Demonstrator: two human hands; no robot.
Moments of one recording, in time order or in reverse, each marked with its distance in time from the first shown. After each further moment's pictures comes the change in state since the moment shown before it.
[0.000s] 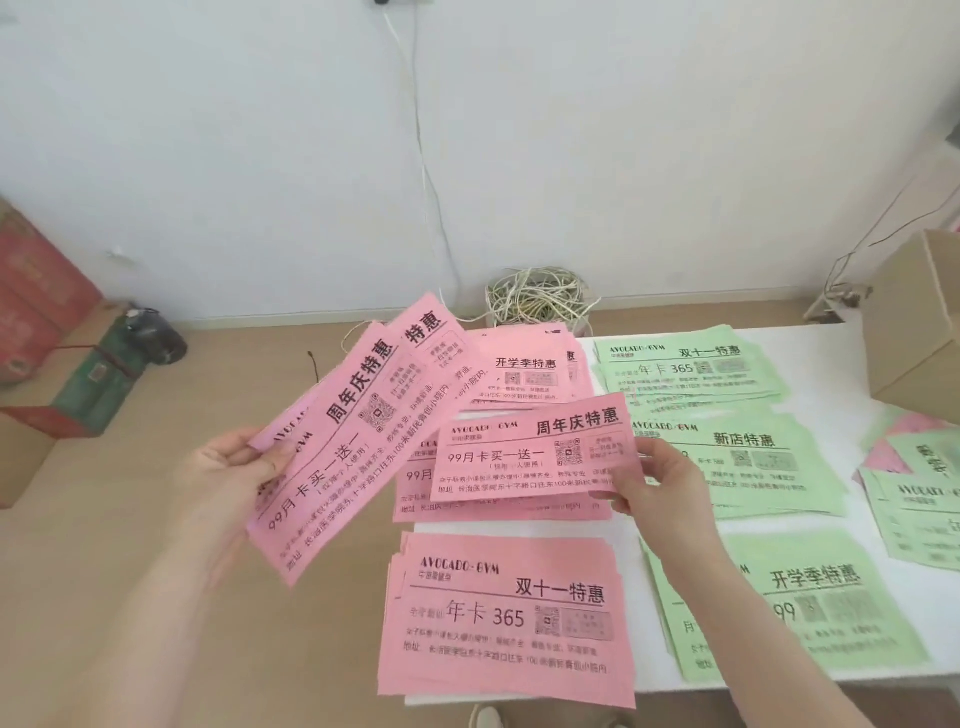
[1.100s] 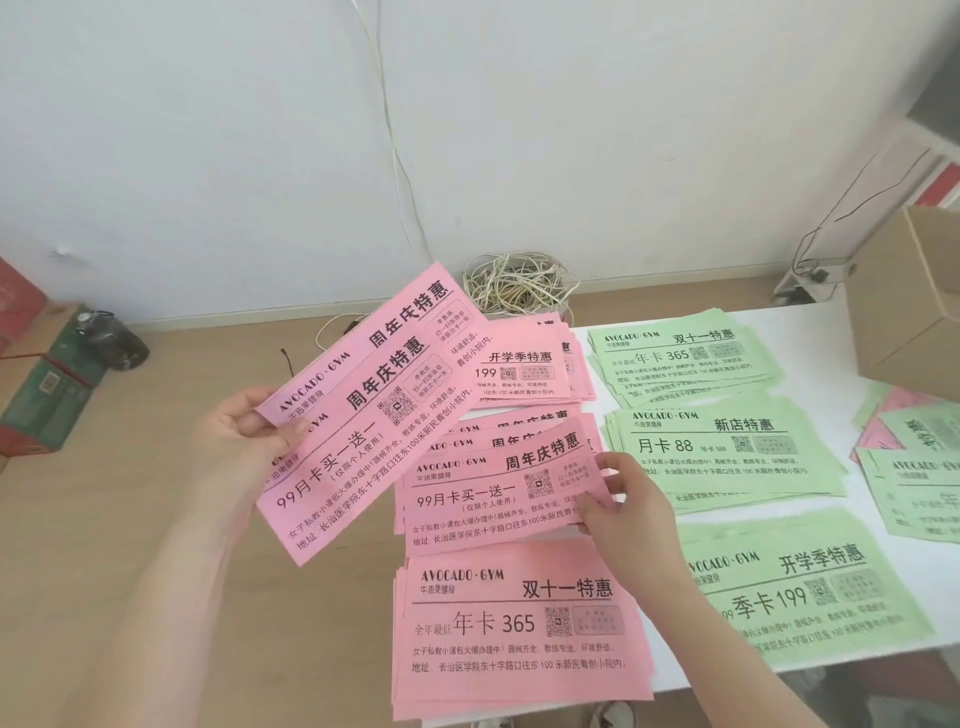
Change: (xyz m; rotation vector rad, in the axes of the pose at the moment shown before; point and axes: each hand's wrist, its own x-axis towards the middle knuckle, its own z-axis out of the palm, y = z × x) left_hand 0.035 0.015 0.021 0.092 -0.097 0.092; right_hand -0.012 0.019 0.038 -0.226 -0.007 -0.022
